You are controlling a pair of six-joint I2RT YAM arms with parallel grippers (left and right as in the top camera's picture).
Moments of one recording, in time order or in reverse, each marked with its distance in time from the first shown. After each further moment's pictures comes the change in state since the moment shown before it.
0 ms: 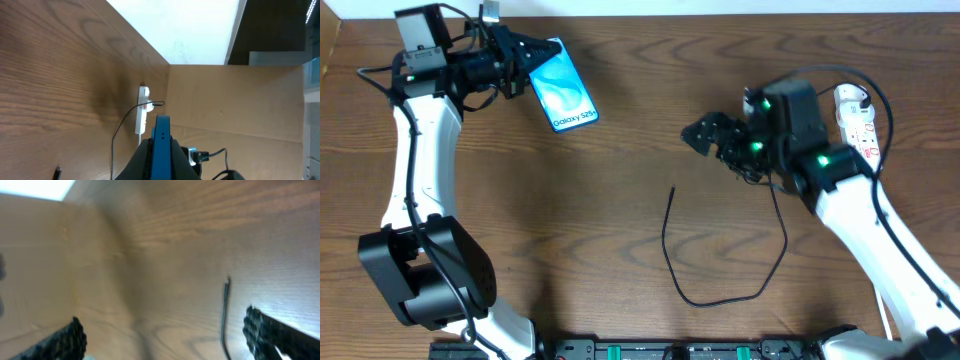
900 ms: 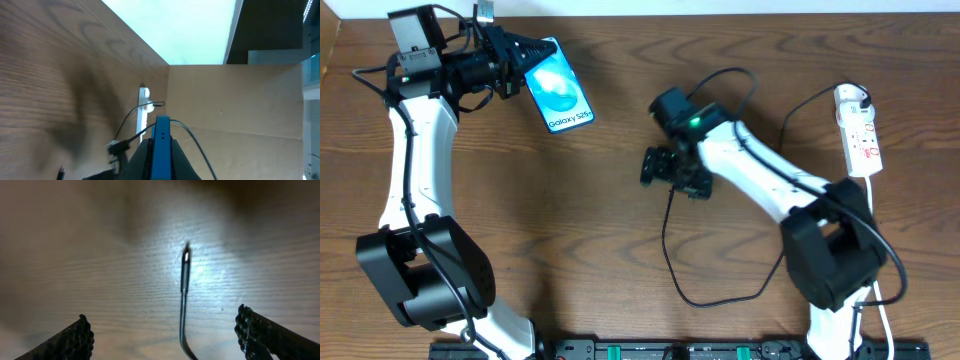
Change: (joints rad) left arm 0.013 0.000 0.000 0.000 0.013 0.024; right arm 0.264 0.575 0.363 -0.380 0.248 0.055
